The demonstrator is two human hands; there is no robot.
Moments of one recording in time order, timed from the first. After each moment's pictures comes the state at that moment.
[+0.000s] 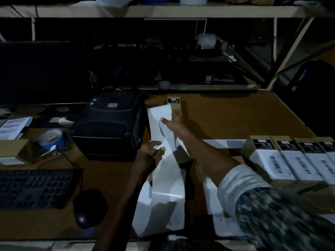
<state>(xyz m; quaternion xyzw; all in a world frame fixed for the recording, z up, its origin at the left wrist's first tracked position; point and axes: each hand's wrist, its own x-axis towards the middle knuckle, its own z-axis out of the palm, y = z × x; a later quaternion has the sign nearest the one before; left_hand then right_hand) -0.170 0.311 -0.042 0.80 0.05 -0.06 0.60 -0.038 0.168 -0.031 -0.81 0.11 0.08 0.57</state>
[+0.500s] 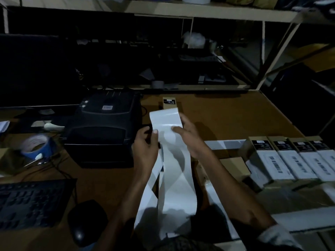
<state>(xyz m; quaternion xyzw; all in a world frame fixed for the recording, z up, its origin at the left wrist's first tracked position) -0.151 0.317 -0.013 0.78 0.04 0.12 0.62 -0.127 0.162 0.012 -0.72 0.03 0.00 0.69</state>
